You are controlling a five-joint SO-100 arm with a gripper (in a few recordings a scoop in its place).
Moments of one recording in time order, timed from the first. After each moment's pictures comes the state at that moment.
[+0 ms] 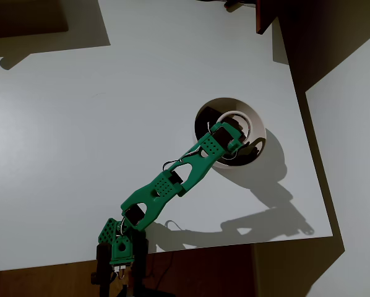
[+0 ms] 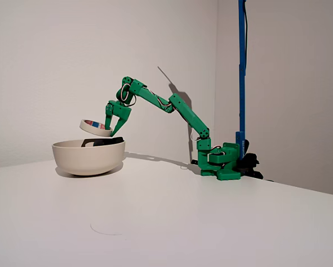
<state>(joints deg) 55.0 55.6 22.0 91.3 -8.7</state>
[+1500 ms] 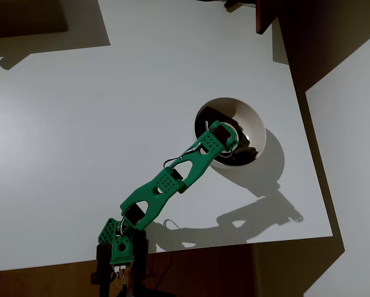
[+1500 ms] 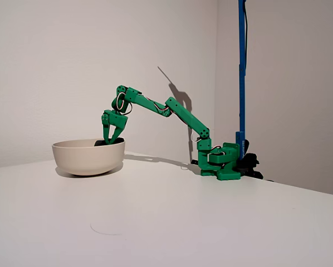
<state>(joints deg) 52.6 50.9 22.0 89.5 -4.2</state>
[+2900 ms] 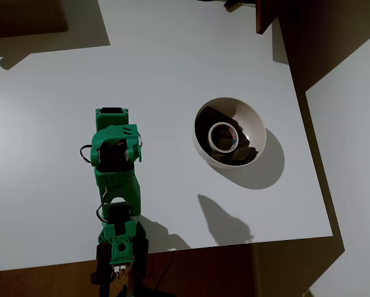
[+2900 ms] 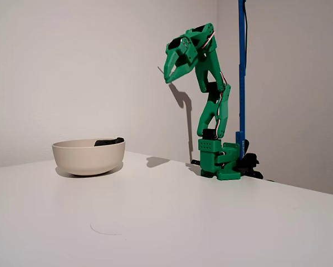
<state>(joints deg) -2.7 118.4 57.2 101.7 5.8</state>
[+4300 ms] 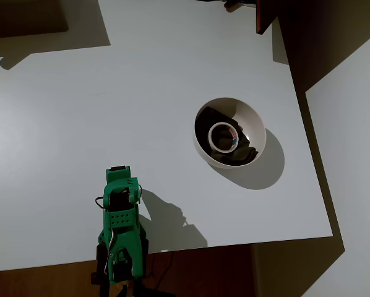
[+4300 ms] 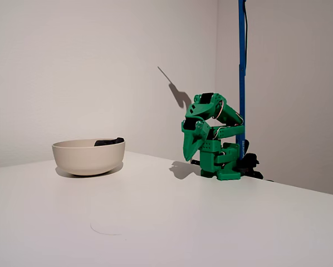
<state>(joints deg) -0.3 186.8 160.9 77.0 -1.1</state>
